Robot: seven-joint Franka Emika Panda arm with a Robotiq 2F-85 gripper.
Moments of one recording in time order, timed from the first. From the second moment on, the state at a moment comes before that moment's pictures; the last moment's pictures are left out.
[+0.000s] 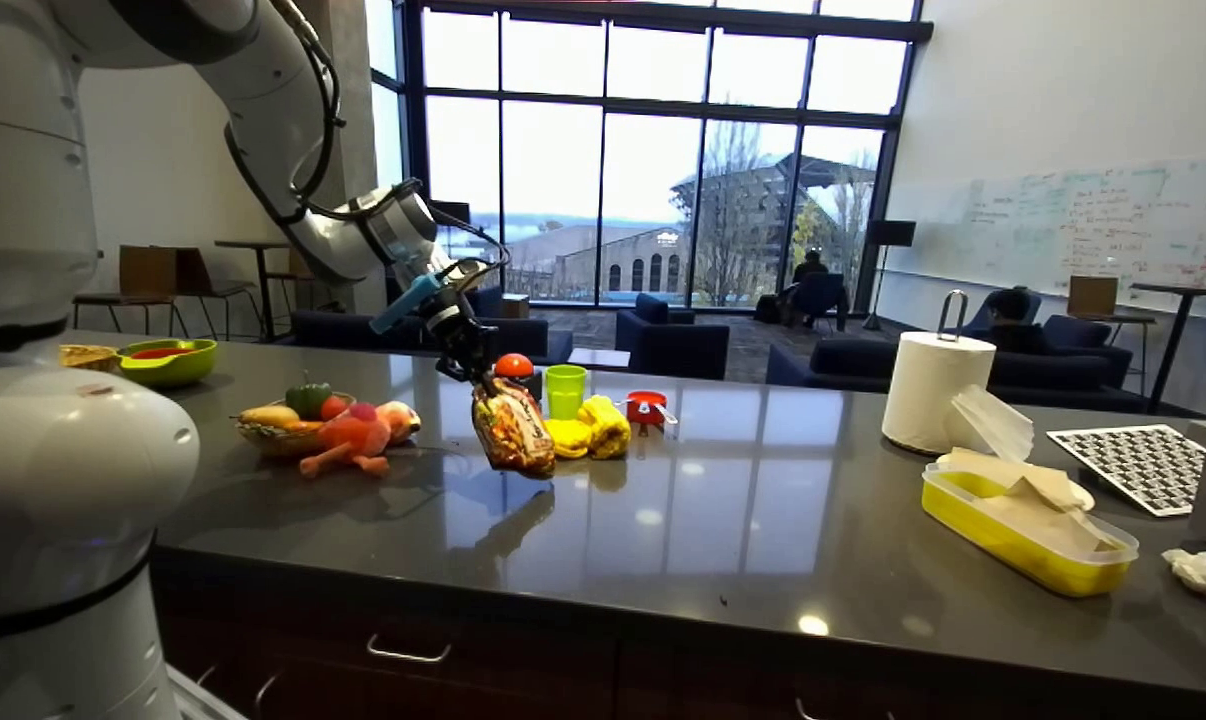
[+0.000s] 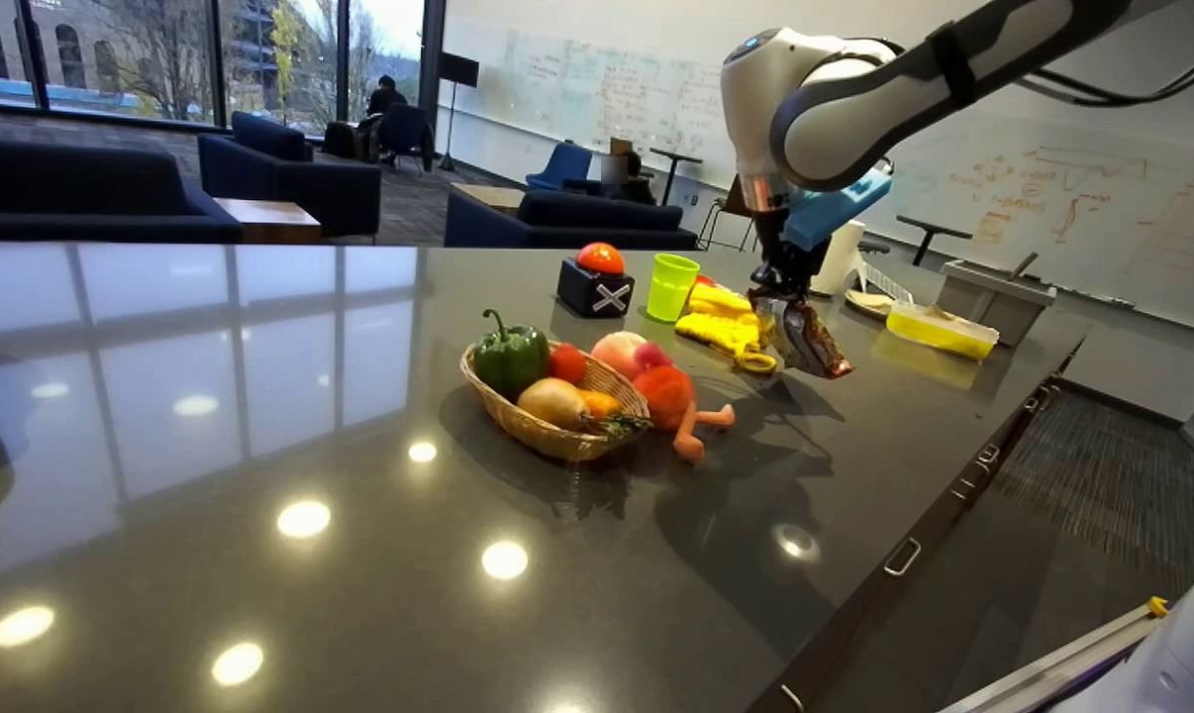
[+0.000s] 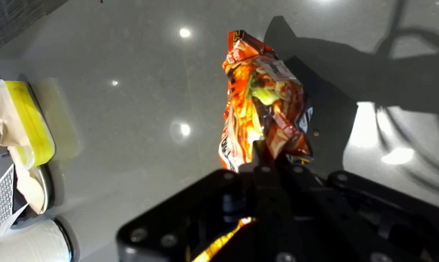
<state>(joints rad) 0.17 0.07 0.09 -2.11 -0.65 1.91 0.50</state>
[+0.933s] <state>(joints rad) 0.24 0.08 0.21 -1.98 -0.69 1.94 0.52</state>
